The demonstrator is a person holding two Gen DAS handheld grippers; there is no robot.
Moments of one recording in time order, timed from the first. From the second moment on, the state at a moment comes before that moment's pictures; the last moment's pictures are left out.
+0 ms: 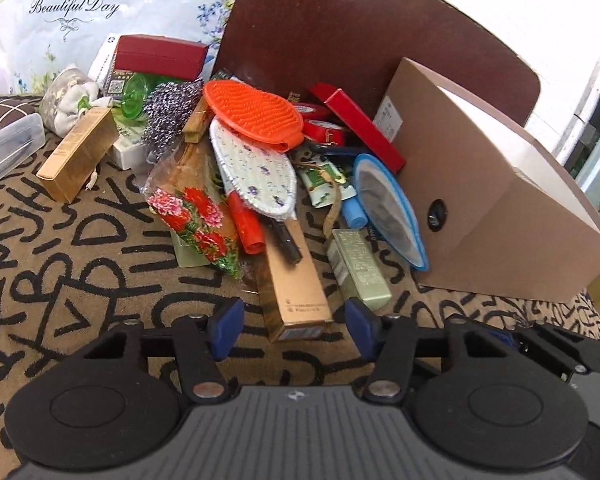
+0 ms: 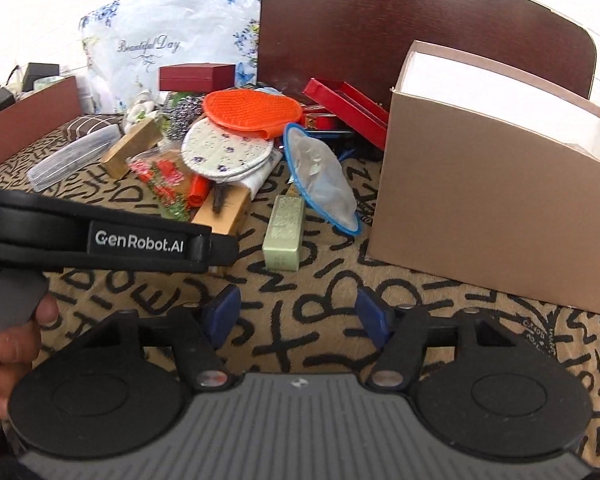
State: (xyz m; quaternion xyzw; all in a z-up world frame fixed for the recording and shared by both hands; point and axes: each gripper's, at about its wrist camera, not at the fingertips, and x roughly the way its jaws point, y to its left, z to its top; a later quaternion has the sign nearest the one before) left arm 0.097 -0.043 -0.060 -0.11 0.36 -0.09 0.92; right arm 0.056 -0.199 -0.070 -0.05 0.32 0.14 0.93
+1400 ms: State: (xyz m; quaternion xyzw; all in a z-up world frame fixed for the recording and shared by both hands) left arm 0.029 -0.033 -0.063 -0.04 0.39 -0.15 0.91; right arm -0.019 -0.208 -0.068 -0.08 0.35 0.19 0.91
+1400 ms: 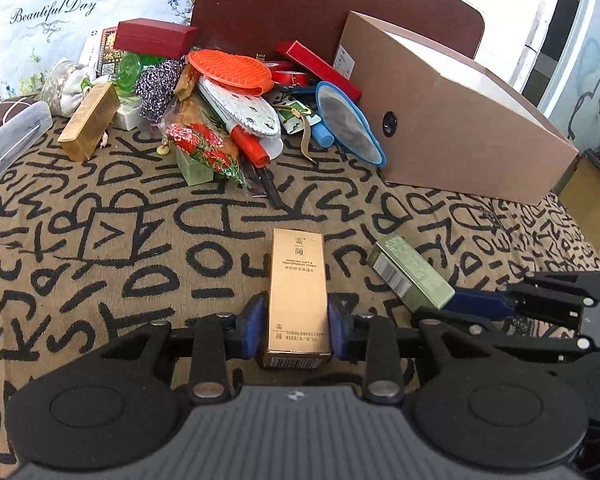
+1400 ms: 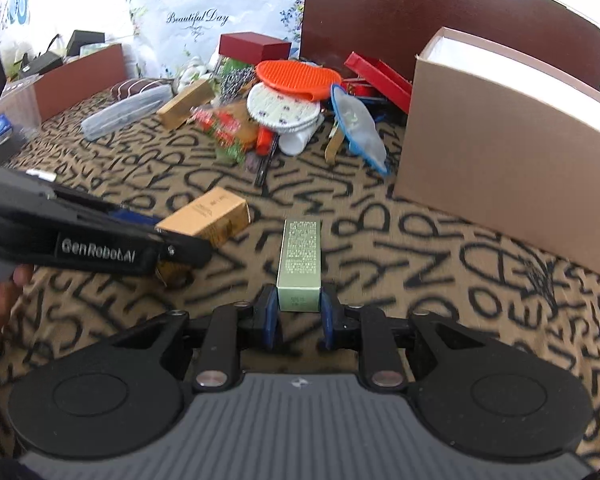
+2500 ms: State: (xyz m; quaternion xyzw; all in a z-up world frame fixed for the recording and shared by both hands) left arm 0.032 -0.056 -0.032 -0.02 0.37 -0.18 0.91; right arm -0.005 -0.221 -0.047 -0.04 0.32 0.19 0.93
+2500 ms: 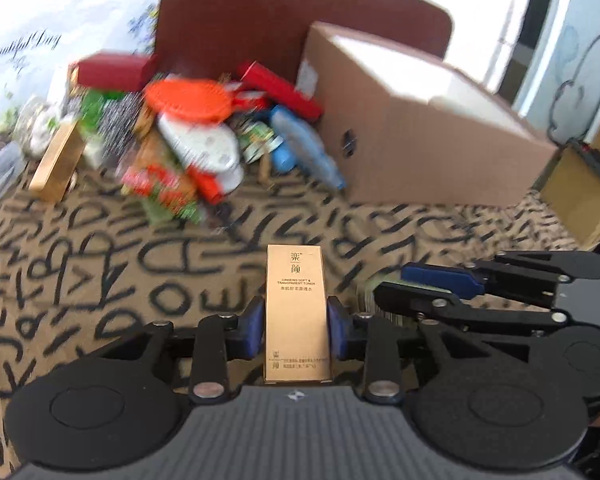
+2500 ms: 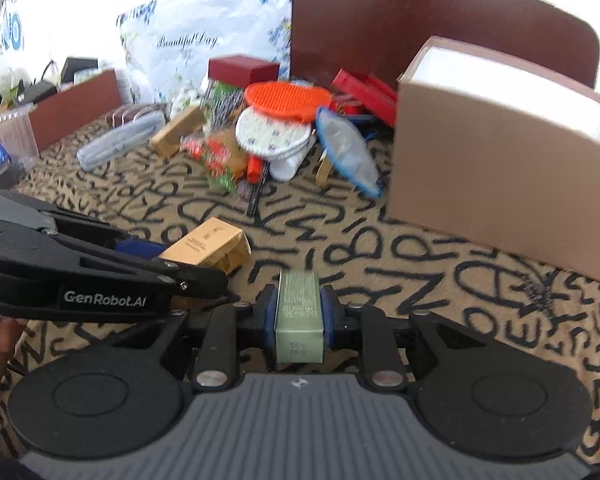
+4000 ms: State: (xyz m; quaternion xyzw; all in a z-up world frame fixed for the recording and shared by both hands) left arm 0.213 -0.205 0.036 0.02 0.33 -0.25 0.91; right arm 0.162 -0.361 0.023 0.01 0.25 0.07 0.96
